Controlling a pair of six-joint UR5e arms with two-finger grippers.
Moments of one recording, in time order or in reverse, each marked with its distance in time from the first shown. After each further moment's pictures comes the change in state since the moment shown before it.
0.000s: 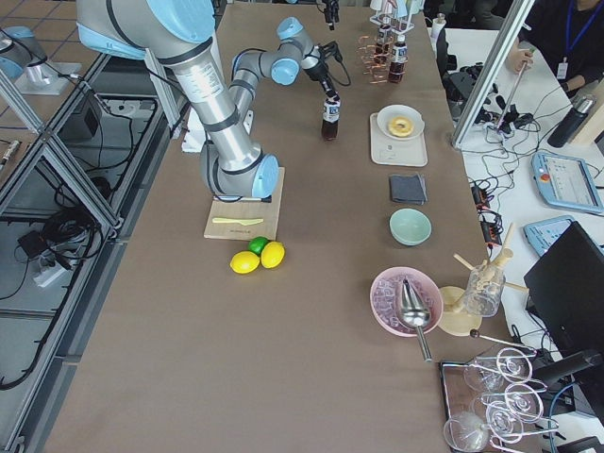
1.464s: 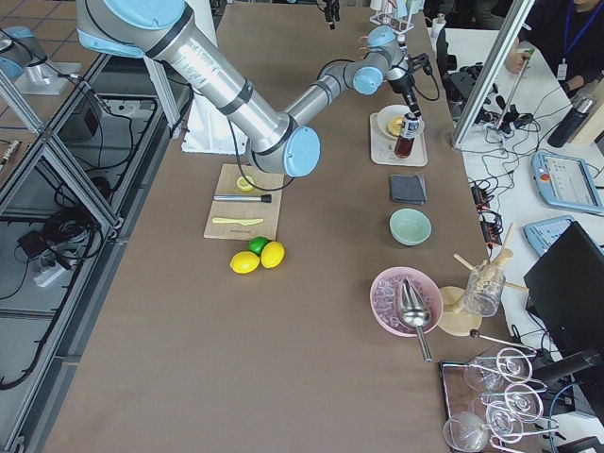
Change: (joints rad) left arm -0.002 -0.004 -0.018 0.001 0.003 -0.002; right arm 0.408 0.213 -0.578 0.283 0.251 -0.131
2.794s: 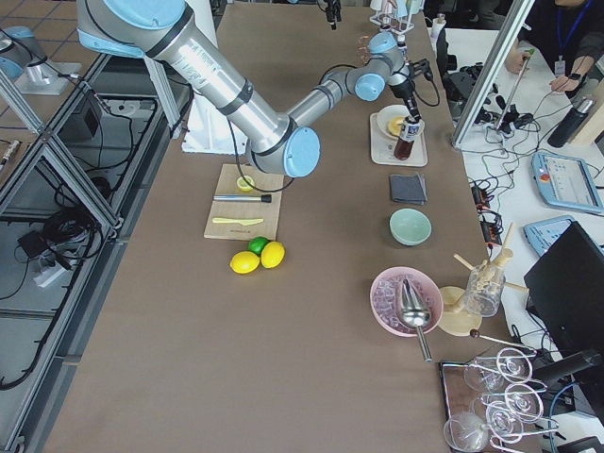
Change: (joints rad) left arm 0.000 -0.017 0.003 0.002 -0.001 0.000; right arm 0.000 -0.004 -0.042 0.065 0.021 0.018
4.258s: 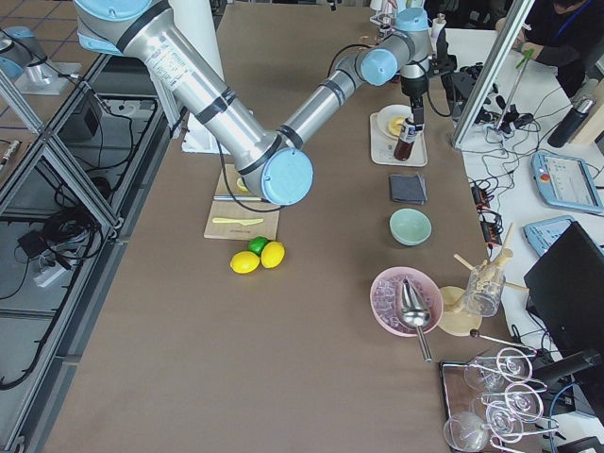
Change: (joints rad) left arm -0.246 0.044 0.007 0.099 -0.184 0.277; right arm 0.272 -0.181 0.367 -0.445 0.426 -0.136
